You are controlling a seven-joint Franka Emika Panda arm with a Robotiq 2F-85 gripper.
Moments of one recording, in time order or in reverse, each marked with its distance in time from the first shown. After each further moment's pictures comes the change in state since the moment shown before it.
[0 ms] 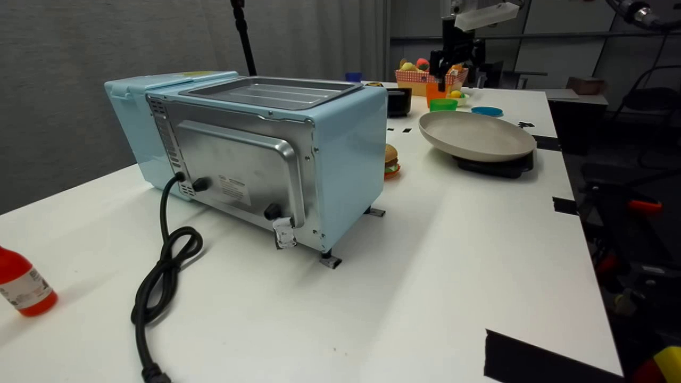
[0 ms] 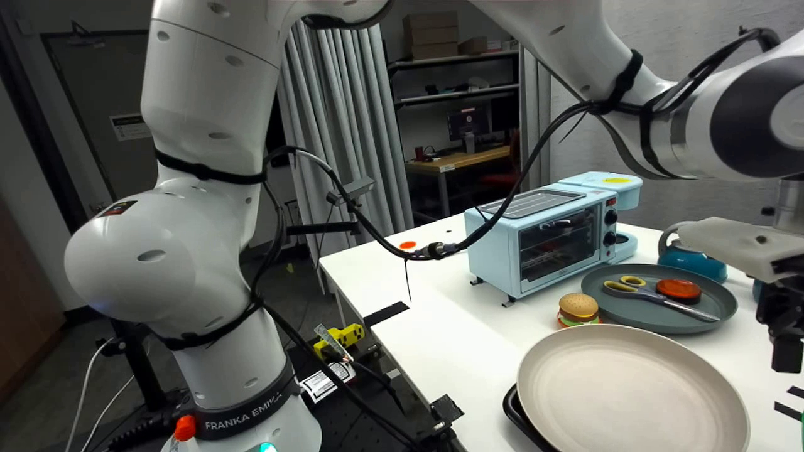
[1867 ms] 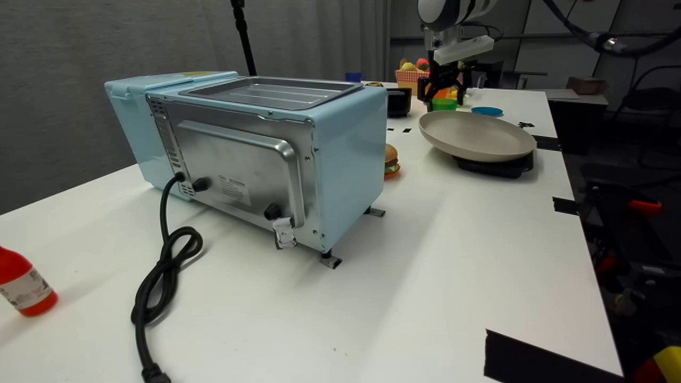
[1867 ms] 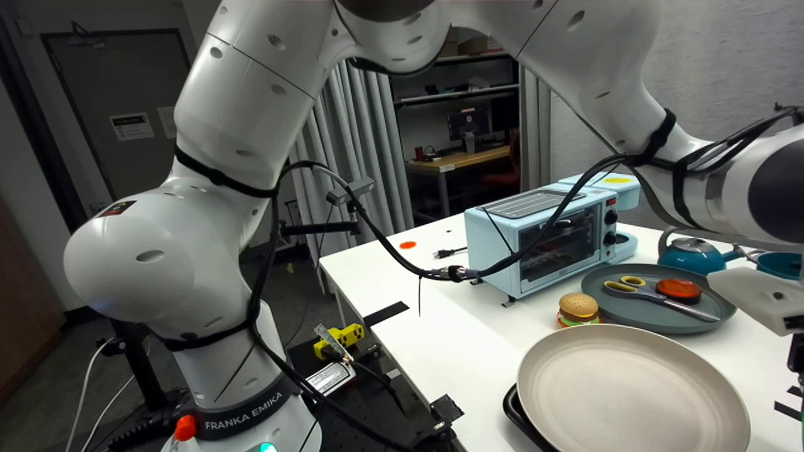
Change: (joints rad) arm -0.007 0.223 -0.001 0.181 0.029 0.001 0.113
